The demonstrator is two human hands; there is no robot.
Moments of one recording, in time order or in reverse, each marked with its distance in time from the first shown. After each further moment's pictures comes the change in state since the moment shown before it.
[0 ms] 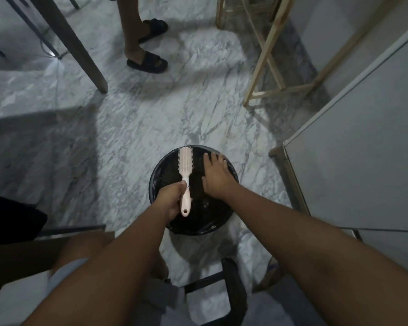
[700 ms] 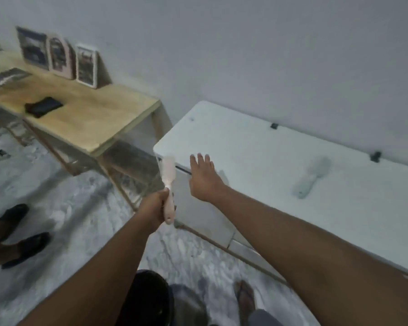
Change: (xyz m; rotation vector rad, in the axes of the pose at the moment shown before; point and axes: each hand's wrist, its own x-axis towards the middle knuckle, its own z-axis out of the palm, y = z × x) left_hand -0.354 0.153 0.346 0.648 -0.568 0.207; right_hand -0.292 0.139 -0.412 0.173 0.615 0.614
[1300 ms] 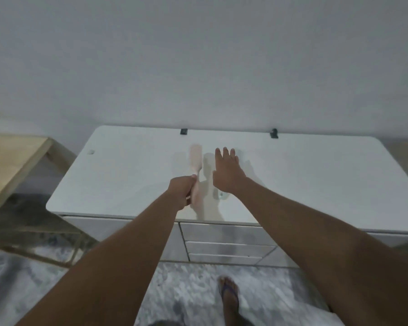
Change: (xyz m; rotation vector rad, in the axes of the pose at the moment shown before) left_hand 0.024 -0.023 0.309 0.521 -0.339 -0.049; right_hand -0.084 0.255 -0.102 -0.037 0.108 0.590
